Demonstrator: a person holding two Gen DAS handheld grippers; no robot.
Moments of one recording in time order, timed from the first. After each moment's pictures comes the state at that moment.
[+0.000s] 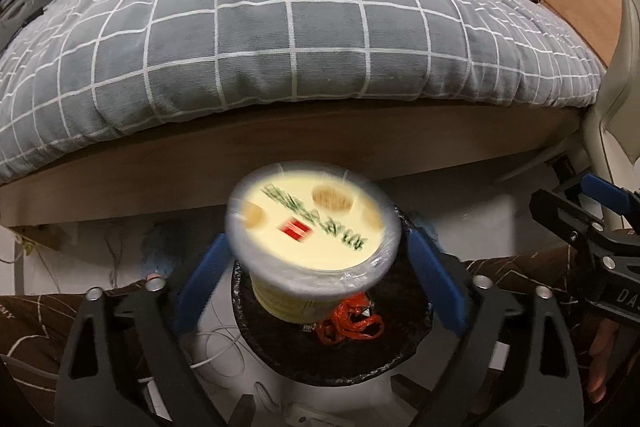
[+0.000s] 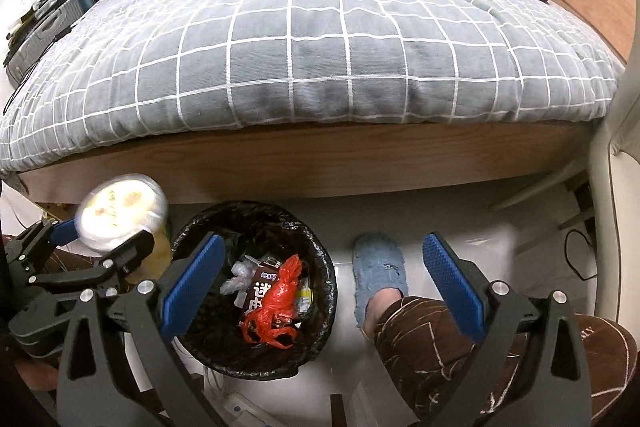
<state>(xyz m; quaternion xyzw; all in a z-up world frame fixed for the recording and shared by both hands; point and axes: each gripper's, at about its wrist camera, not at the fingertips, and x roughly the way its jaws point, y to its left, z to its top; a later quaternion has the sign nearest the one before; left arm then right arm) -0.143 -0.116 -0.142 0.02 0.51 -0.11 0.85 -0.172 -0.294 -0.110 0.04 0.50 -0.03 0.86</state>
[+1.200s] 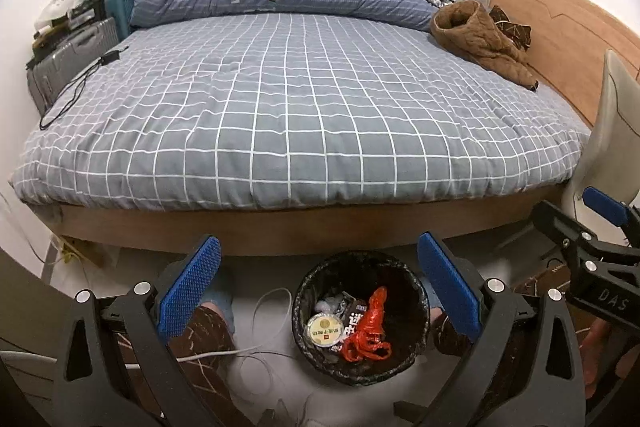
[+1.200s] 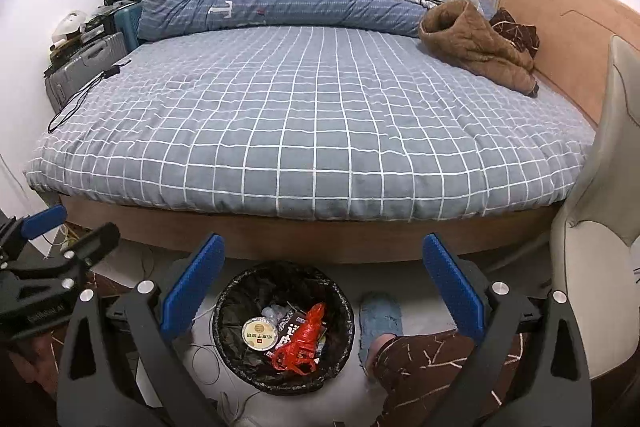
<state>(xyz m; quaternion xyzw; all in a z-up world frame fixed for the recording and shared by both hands) -0.213 -0.038 0.018 -0.01 0.41 -0.07 0.91 -0.231 -0.235 0.040 0.00 0.38 -0.01 0.92</state>
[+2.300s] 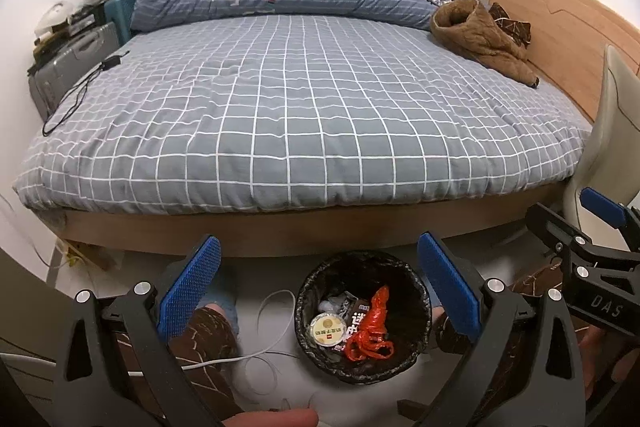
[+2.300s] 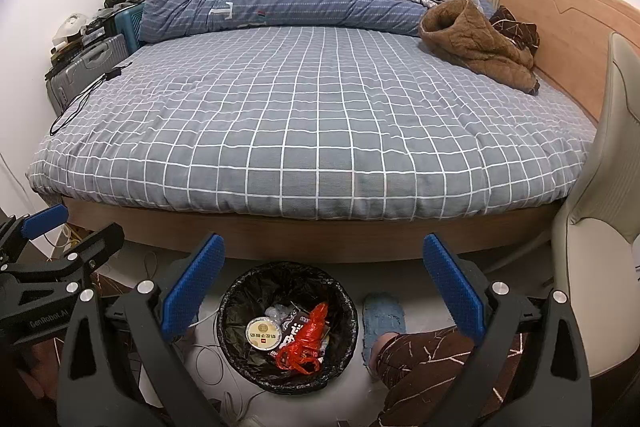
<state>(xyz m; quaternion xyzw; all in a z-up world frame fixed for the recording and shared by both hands) -0.212 -0.043 0.023 0.00 0.40 -0.06 0.91 -0.230 -0.235 0.039 0.00 0.38 -0.01 0.92</state>
